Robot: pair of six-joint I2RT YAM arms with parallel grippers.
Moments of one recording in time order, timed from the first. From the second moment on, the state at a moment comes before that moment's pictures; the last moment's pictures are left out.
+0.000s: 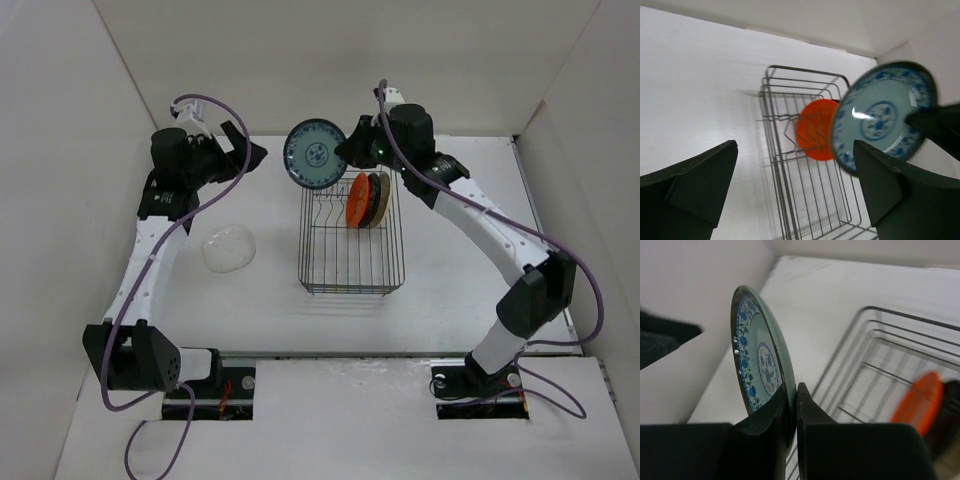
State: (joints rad) left arm -0.06 1.30 1.26 -0.22 0.47 -0.51; right arm 0.51 1.69 1.63 -0.15 -0.36 0.46
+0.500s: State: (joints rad) left arm -0.05 1.28 1.32 -0.46 -0.07 -0.57; right arm 0.72 1.84 1.92 -0.96 0.95 0.71
